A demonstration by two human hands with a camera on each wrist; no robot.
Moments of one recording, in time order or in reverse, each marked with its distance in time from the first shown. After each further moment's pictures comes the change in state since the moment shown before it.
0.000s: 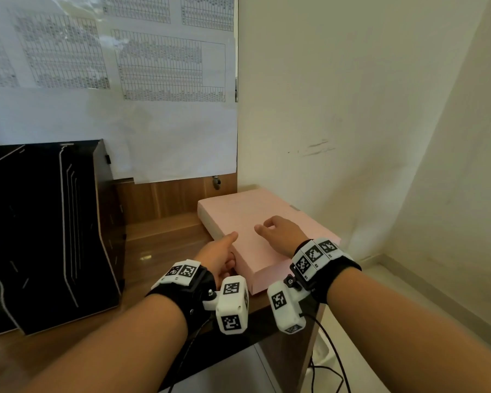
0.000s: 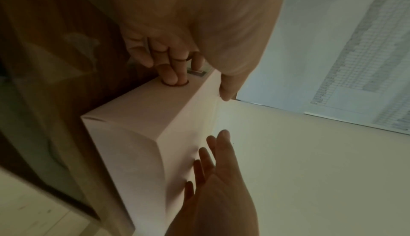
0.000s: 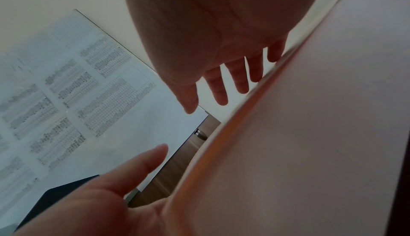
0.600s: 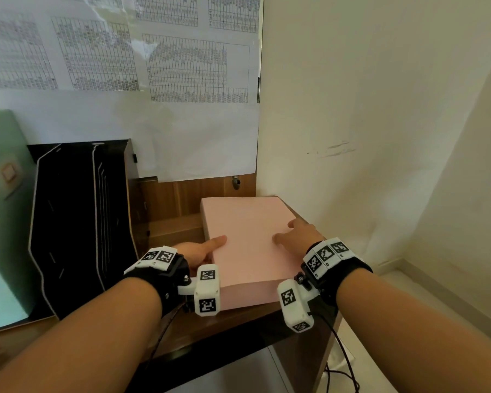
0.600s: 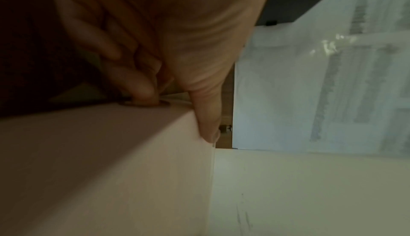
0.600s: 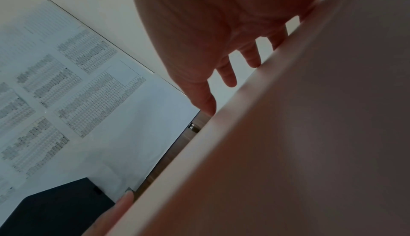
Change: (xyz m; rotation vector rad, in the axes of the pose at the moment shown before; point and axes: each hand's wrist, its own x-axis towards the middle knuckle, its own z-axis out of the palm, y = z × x) left_hand -0.014 0.023 -0.084 0.405 0.038 -0.057; right_hand 0.007 -0.012 0.013 -0.083 -0.025 0.196
